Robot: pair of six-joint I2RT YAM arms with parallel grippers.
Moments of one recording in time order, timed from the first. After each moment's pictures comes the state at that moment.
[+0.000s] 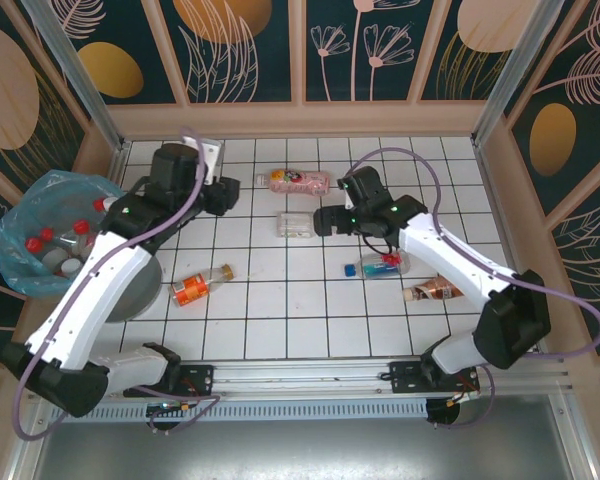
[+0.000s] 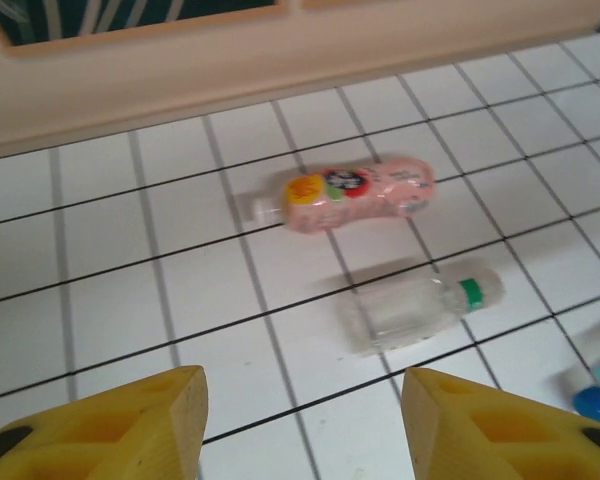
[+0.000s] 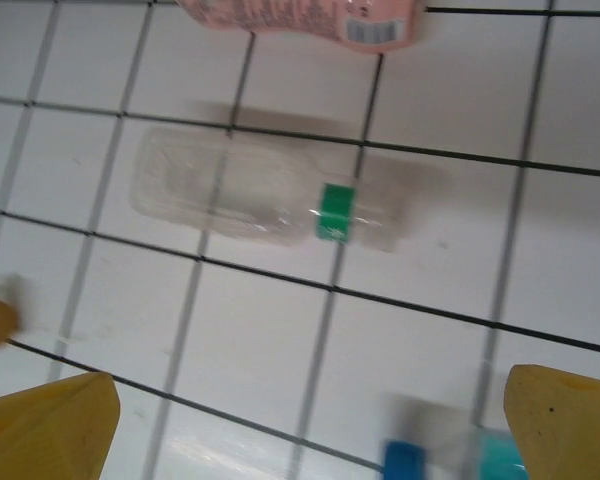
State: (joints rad) left arm -0.48 1.23 1.39 -0.76 -0.05 -0.15; right arm 0.63 1.42 1.19 -0.69 0.03 0.33
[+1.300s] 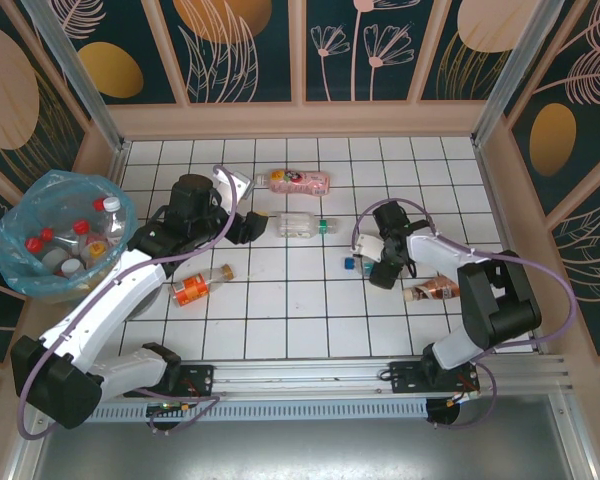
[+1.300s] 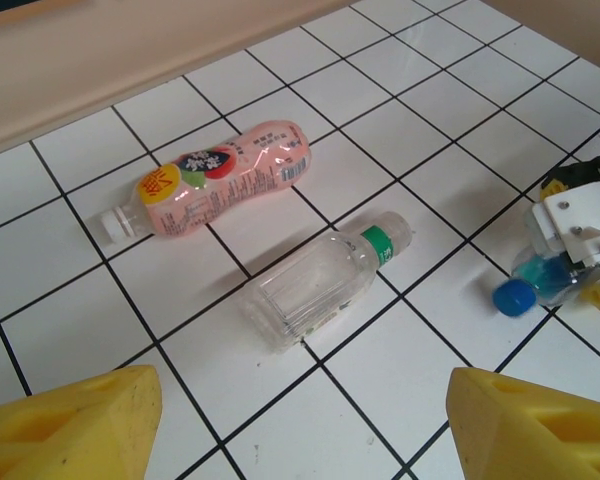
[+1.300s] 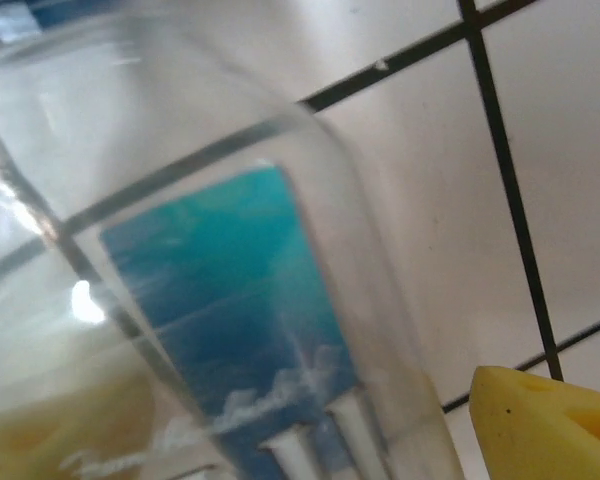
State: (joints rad) left arm -0.49 1.16 1.03 -0.42 0.20 0.03; right arm 0.37 1.54 0.83 -0.61 0.05 -0.85
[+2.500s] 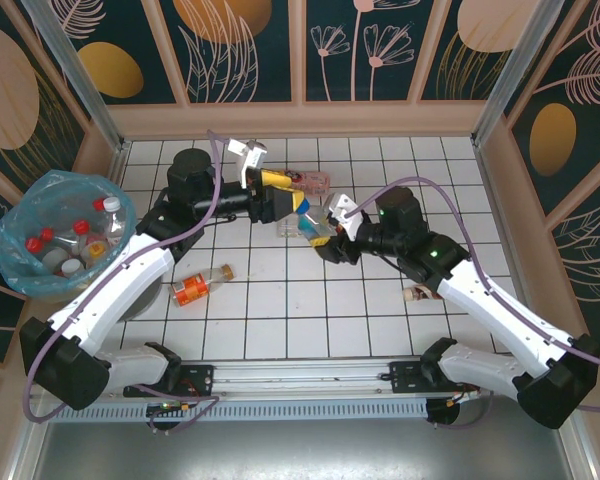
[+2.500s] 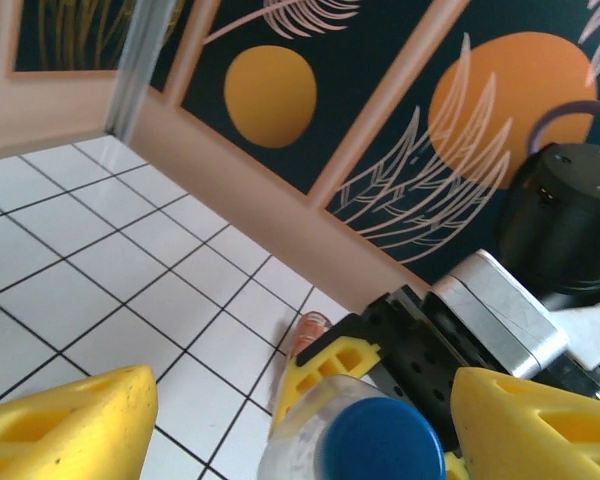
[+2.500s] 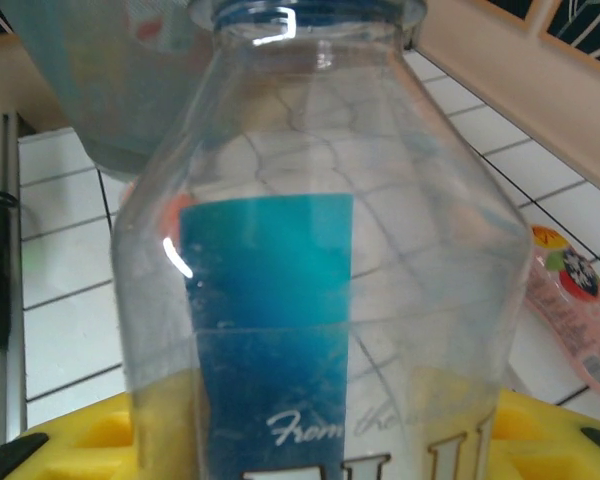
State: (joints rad) left arm -0.52 1.26 1.16 -0.06 0.77 -0.43; right arm 0.70 1.06 0.98 -0.35 -0.44 -0.25
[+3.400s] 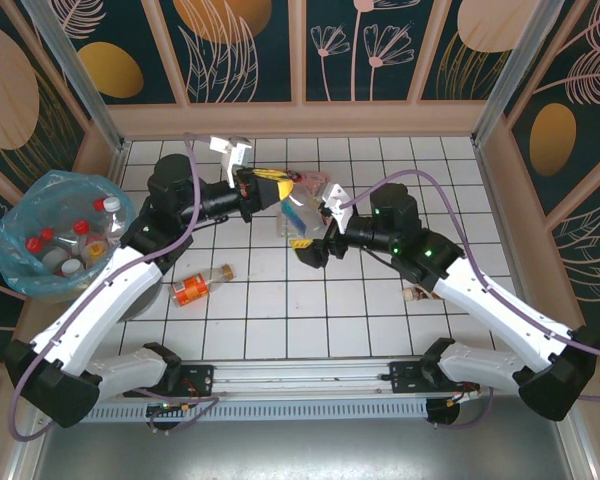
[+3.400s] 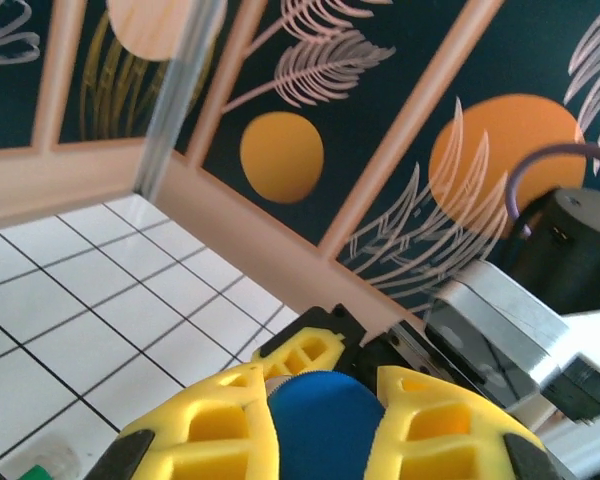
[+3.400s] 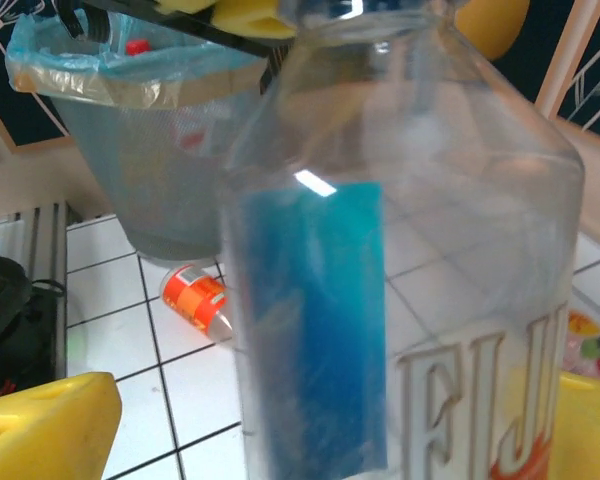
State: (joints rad) left arm -0.54 1.15 1.16 -0.04 0.62 -0.47; right arm 0.78 1.09 1.03 -0.22 -0.41 -0.13
